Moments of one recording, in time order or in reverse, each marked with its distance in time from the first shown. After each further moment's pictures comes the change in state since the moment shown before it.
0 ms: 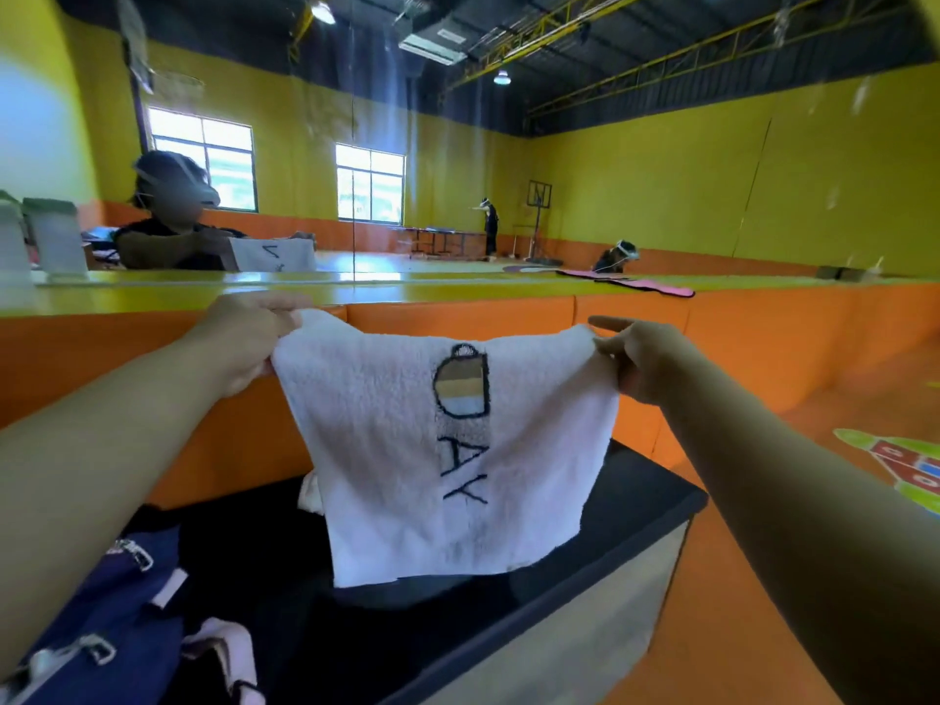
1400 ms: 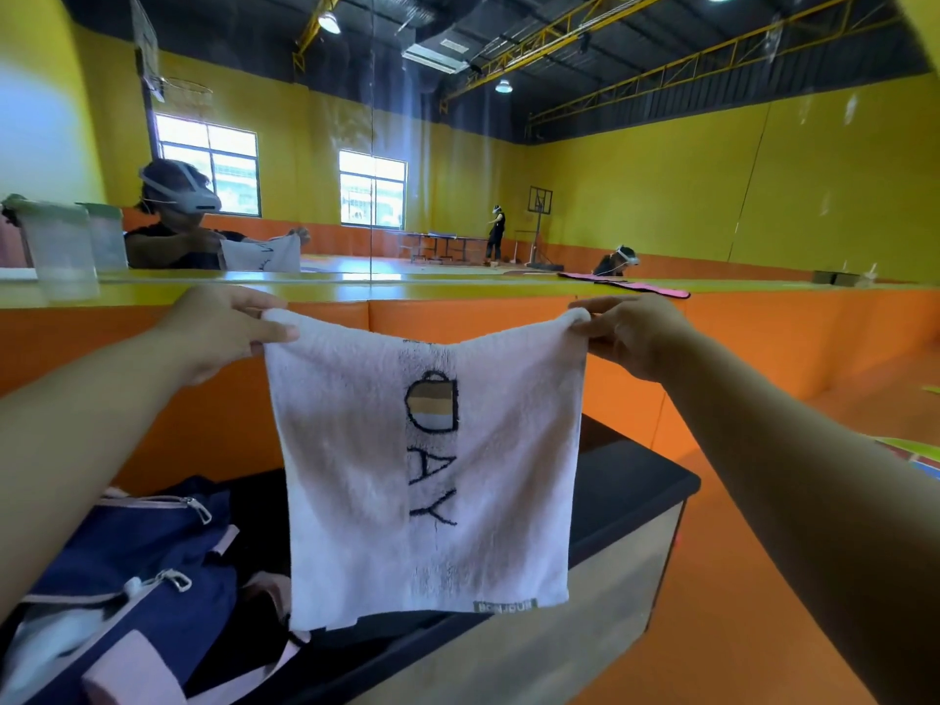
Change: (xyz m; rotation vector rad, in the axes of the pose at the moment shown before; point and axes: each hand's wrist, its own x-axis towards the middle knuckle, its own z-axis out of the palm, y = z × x) left_hand -0.062 0.014 -0.059 0.170 0.018 0.021; right_hand -0.065 -0.016 0.018 -0.099 -0.154 -0.172
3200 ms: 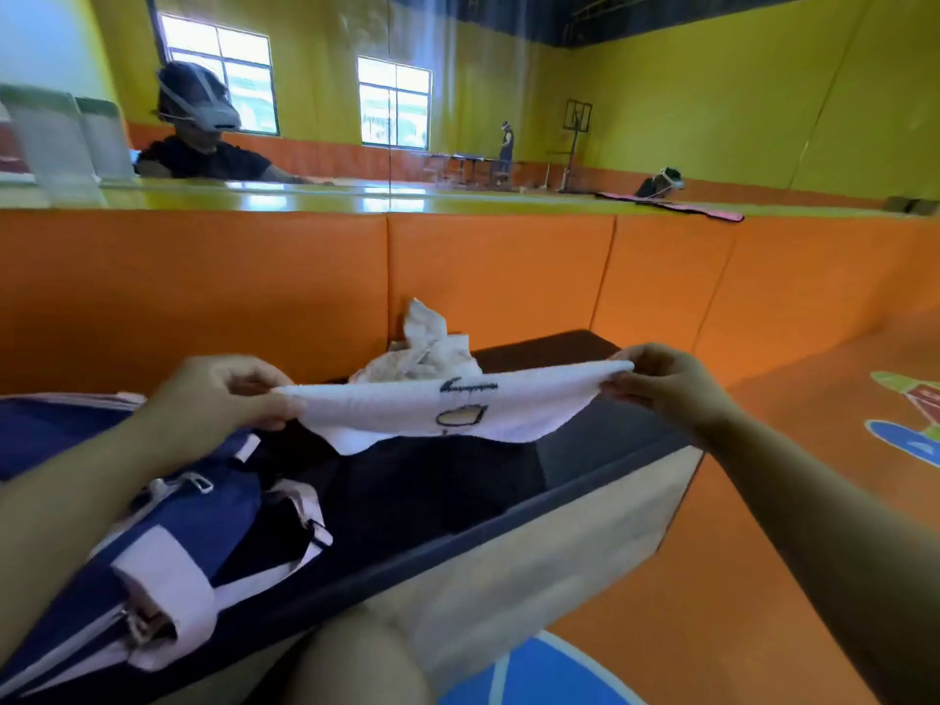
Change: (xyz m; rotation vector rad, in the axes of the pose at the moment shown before) left_hand -0.087 -0.103 0.013 0.195 -0.184 -0.010; right_hand -0.027 0.142 -0.044 -0.247 -0.178 -0.008
